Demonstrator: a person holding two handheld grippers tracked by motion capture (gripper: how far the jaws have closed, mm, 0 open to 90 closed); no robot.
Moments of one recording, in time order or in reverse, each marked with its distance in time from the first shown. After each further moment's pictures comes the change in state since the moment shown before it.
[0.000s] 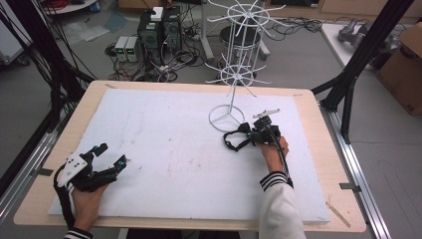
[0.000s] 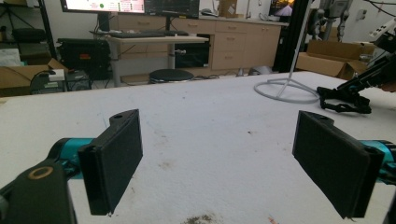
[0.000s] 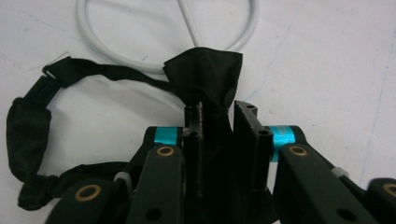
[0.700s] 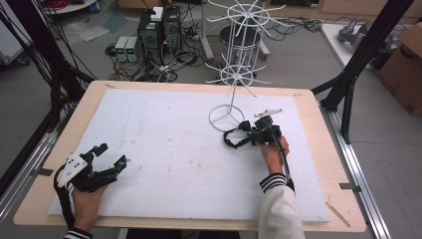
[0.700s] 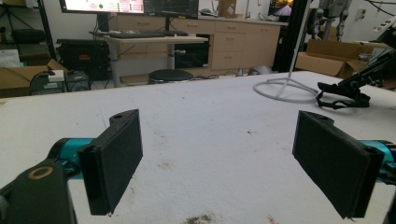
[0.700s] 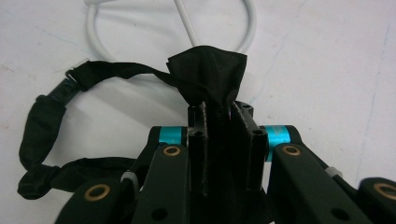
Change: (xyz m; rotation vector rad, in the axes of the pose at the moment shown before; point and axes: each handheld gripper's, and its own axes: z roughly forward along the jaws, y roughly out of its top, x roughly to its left) left arm 0.000 0.000 0.000 -0.002 -0.003 0.005; right arm 0.001 0.001 -0.008 -0.044 -0.003 0.012
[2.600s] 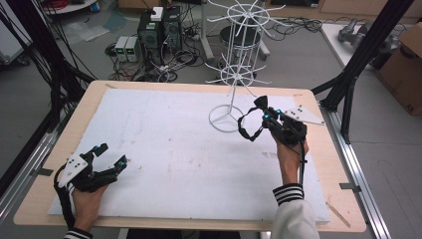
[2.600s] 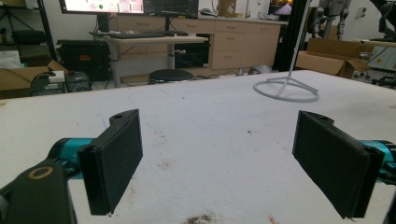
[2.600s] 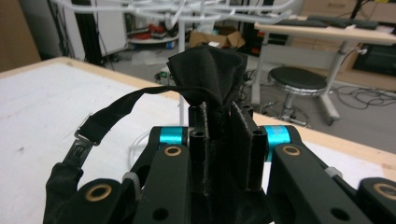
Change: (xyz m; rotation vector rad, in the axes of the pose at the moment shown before) left arm -0.001 0.000 0.000 0.002 0.001 0.007; right arm 0.003 0.000 -0.105 -0.548 -0.049 0.041
